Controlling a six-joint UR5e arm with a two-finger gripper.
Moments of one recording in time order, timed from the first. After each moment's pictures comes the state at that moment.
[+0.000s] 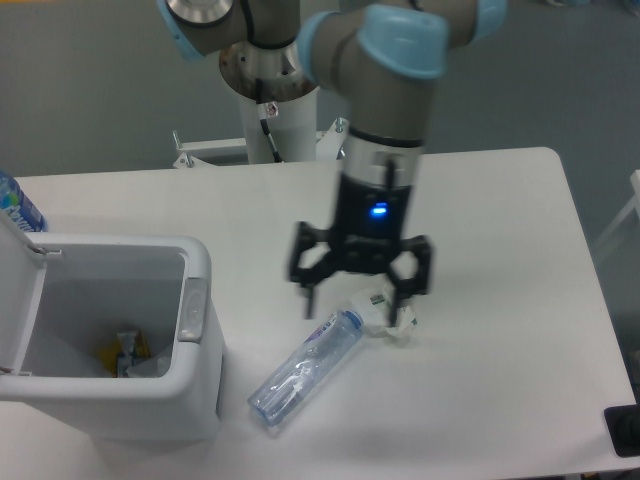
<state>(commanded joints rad) 2.60 -1.83 -1.54 -0.86 1.23 0.61</state>
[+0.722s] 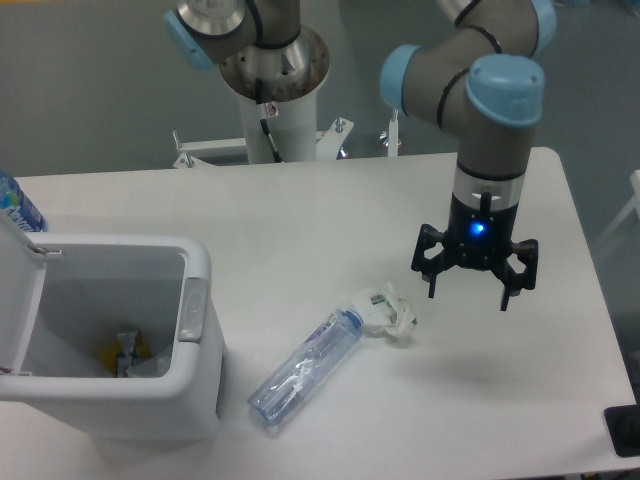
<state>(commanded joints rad) 2.69 -1.92 -1.61 -0.88 1.43 1.13</state>
